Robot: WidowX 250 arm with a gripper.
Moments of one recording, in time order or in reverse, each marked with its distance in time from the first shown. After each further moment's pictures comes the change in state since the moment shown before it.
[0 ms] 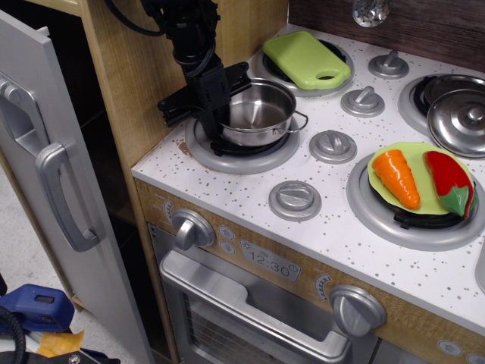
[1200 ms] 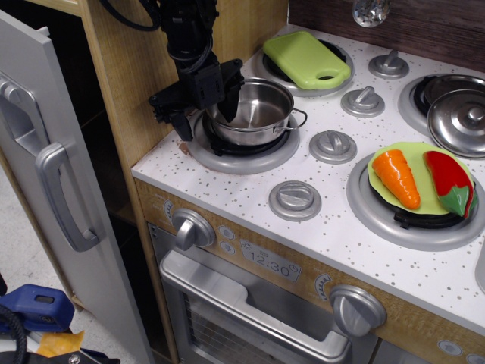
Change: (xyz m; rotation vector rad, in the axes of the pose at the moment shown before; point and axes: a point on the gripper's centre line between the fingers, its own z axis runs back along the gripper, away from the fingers) arm 0.004 -0.001 0.007 -0.018 0.027 -0.021
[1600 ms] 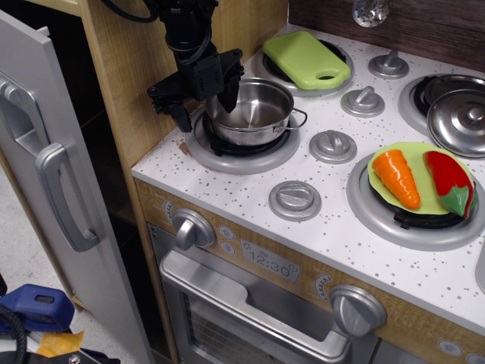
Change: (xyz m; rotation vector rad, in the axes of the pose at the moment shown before) arm -0.005 0.002 0.010 0.009 0.033 0.008
